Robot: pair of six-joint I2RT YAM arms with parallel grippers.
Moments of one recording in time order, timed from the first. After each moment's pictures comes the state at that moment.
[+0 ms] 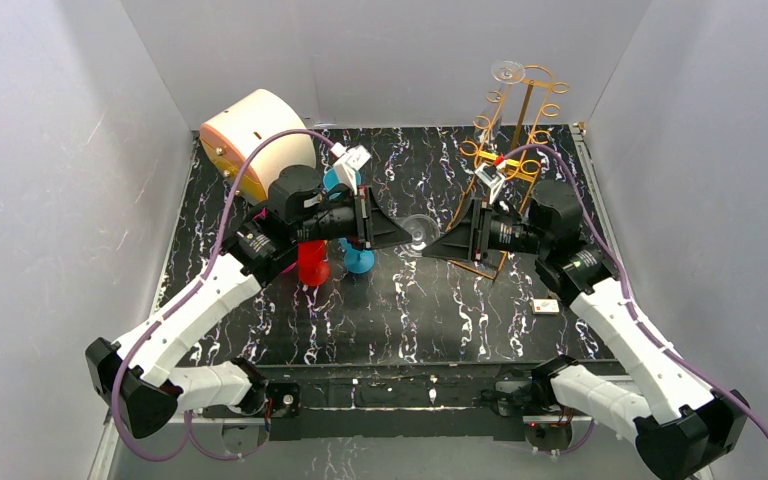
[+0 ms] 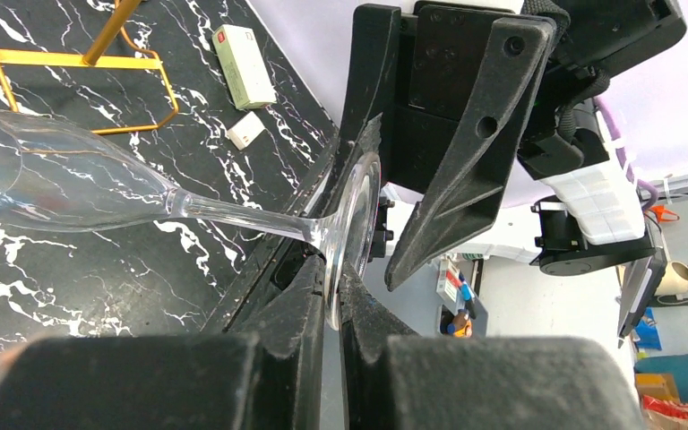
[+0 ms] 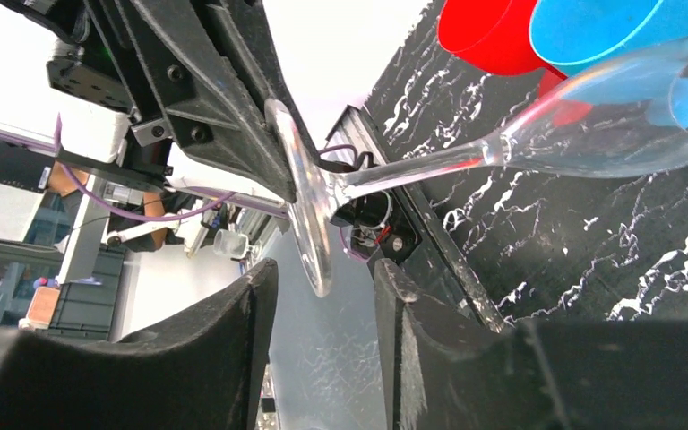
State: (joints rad) left arm -0.71 1.18 1.20 -0.29 0.56 -0.73; right arm 0.49 0.96 0.96 -0.23 -0.88 0.81
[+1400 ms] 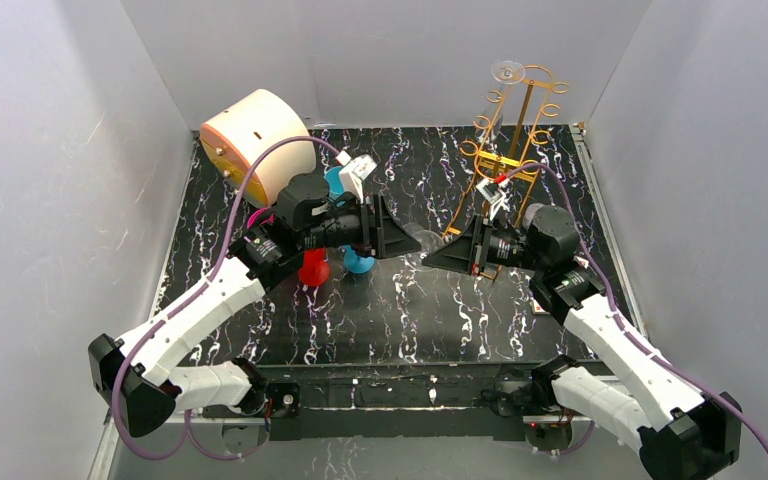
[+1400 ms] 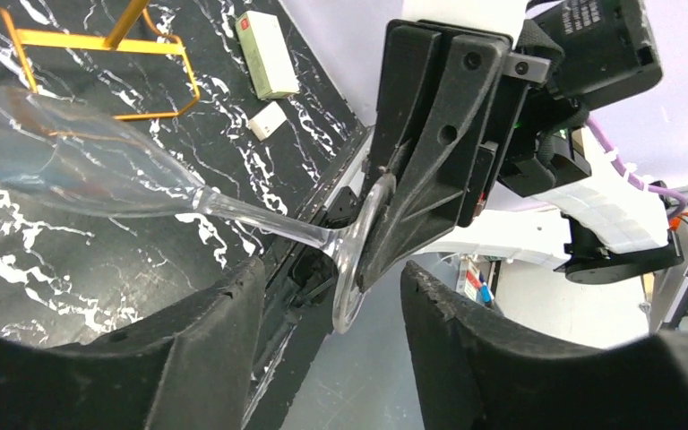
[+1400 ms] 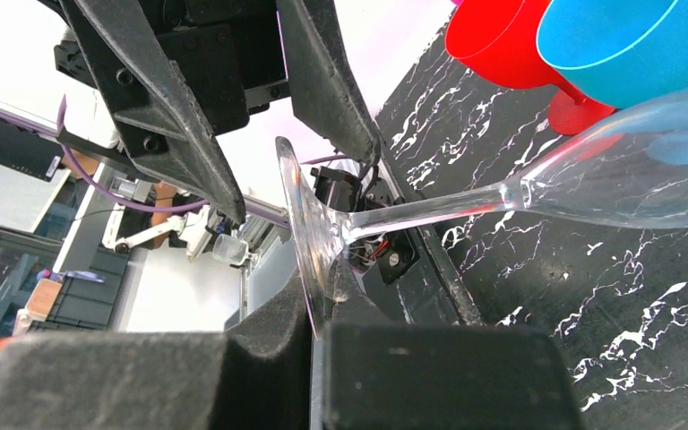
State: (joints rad) left arm -0.75 1.17 1.15 -0.27 0.50 -0.72; right arm 0.50 0.89 0.72 0.14 -0.88 0.91
